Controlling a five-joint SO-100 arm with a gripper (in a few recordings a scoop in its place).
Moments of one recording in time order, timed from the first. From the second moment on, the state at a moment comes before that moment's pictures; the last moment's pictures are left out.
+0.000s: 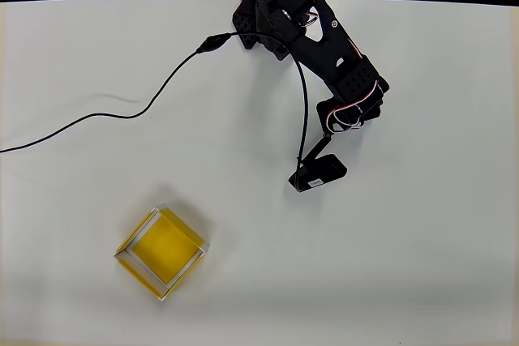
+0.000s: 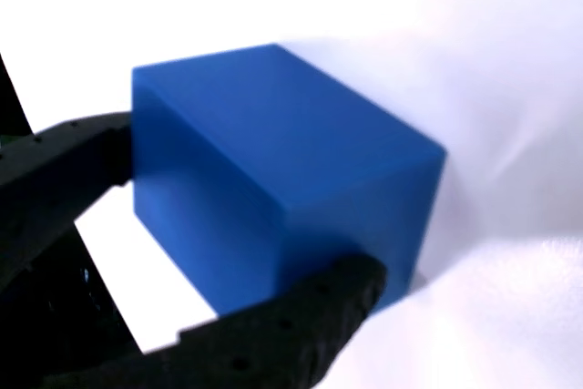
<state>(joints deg) -49.6 99.8 123.8 65.0 -63.7</state>
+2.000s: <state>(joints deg) 7.0 100.1 84.2 63.8 -105.3</state>
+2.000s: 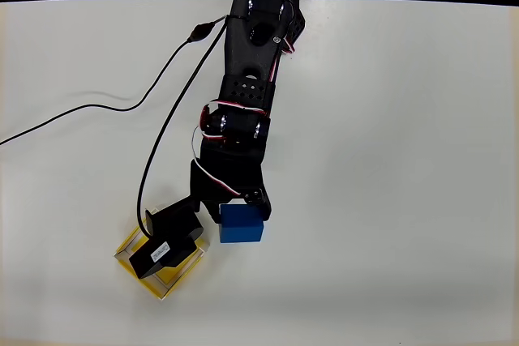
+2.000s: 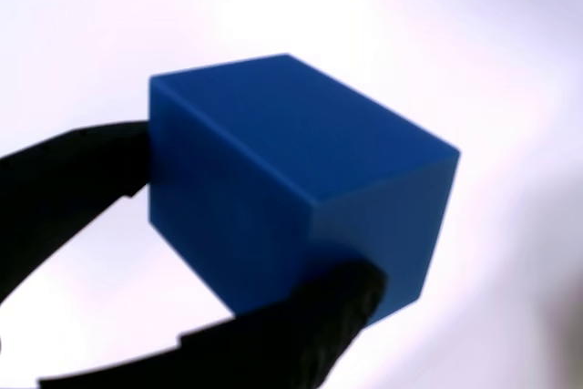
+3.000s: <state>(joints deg) 21.4 71.5 60.0 57.3 -105.1</state>
